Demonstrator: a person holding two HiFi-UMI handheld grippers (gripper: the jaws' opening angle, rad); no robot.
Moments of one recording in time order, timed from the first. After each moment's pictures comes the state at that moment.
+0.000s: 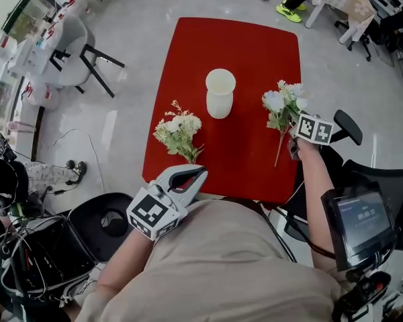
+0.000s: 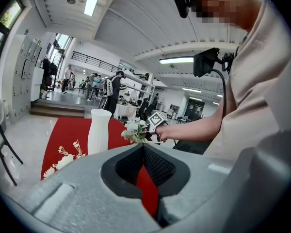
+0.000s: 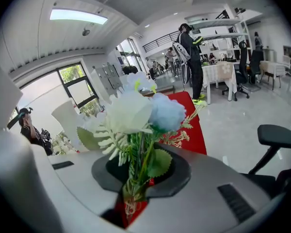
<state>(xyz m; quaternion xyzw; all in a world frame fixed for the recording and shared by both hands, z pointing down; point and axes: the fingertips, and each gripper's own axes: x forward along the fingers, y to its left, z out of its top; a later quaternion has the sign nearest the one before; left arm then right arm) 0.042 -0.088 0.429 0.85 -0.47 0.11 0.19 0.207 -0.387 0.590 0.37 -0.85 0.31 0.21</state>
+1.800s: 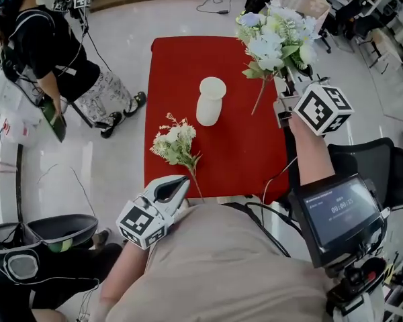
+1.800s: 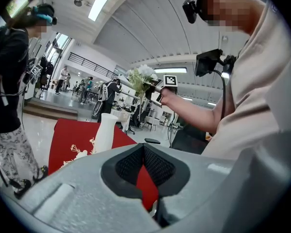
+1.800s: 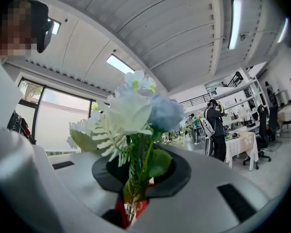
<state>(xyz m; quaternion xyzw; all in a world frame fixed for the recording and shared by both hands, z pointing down) -0.027 -0.035 0.429 0.88 -0.43 0.06 0.18 0.097 -0.320 0.235 0.37 -0.93 0.05 -0.07</state>
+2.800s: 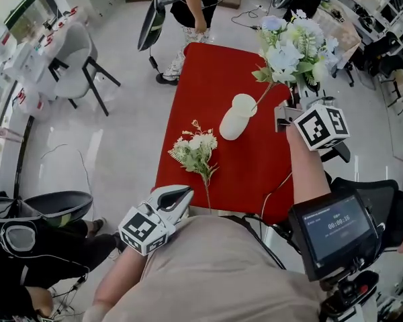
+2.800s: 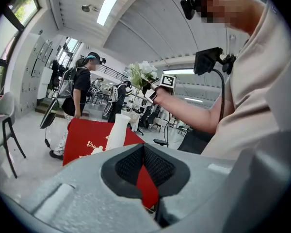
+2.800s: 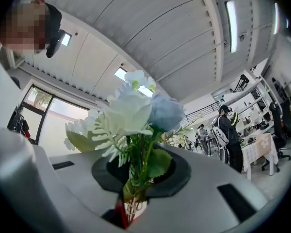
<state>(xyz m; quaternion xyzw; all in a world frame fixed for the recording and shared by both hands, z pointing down) -0.061 -0.018 0.429 0.85 -0.49 0.05 0.19 0.025 -0.327 0.214 0.32 -0.93 0.01 -0.17</state>
